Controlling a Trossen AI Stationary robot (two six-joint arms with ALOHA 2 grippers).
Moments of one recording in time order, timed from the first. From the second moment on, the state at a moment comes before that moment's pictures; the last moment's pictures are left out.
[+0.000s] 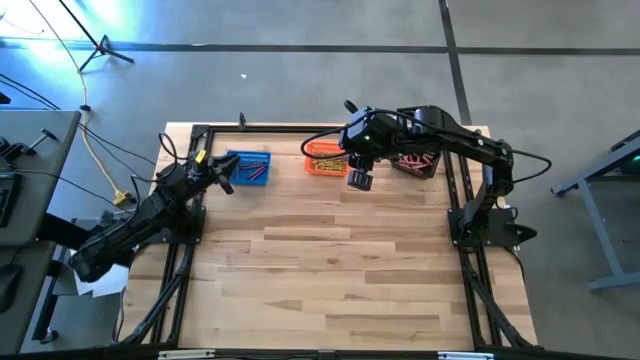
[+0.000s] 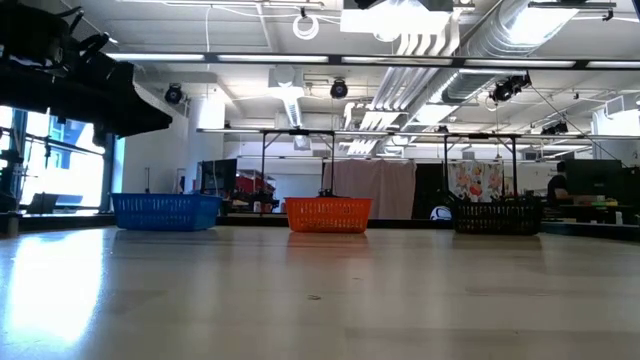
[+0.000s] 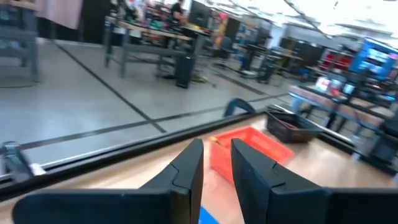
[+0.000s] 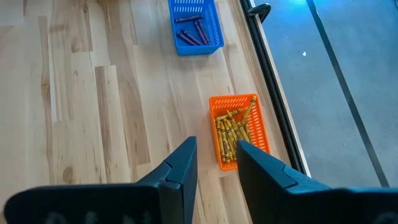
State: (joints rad) left arm 0.69 0.05 0.01 0.01 -0.03 -0.26; right arm -0.09 1.79 2.24 -1.37 0.23 -0.03
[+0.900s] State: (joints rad) left arm 0.78 0.05 0.01 0.01 -0.03 -0.26; right arm -0.10 1.67 2.24 -1.40 0.23 -0.03
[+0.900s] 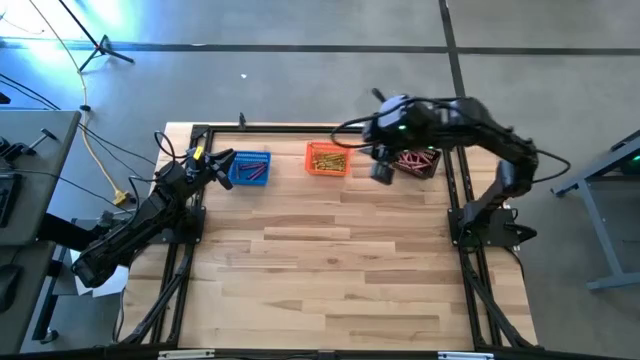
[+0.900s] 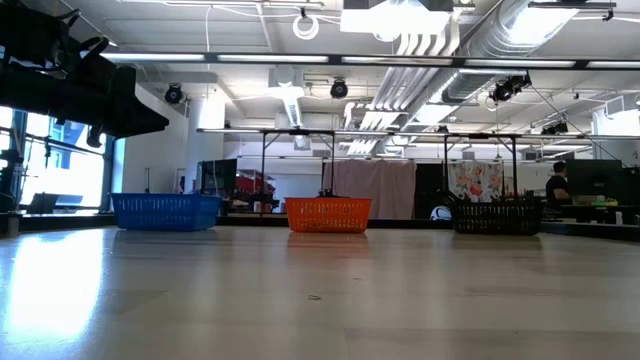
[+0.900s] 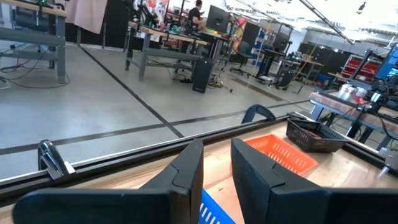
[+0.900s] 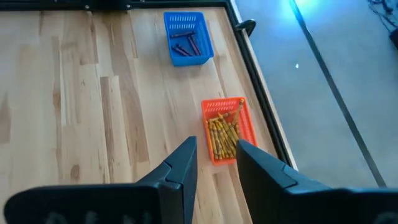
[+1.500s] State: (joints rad) left arm 0.78 0.05 0.01 0.01 -0.03 -0.26; right arm -0.10 0.92 1.02 -0.52 0.01 0.21
